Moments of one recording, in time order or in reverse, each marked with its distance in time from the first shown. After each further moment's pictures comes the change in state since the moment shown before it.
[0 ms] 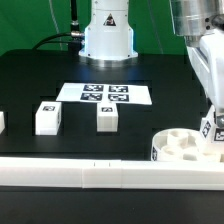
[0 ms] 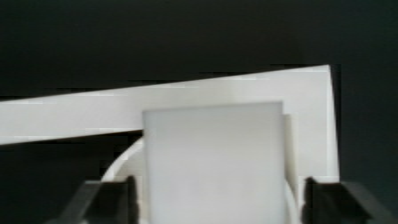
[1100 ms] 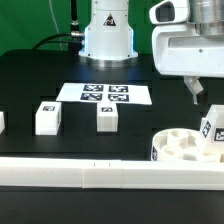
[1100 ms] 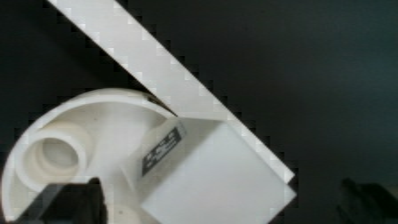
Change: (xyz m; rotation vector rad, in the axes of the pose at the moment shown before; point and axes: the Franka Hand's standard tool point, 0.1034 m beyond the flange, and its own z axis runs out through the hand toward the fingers) arm -0.008 0.003 -0.003 -0.008 0.009 -0.904
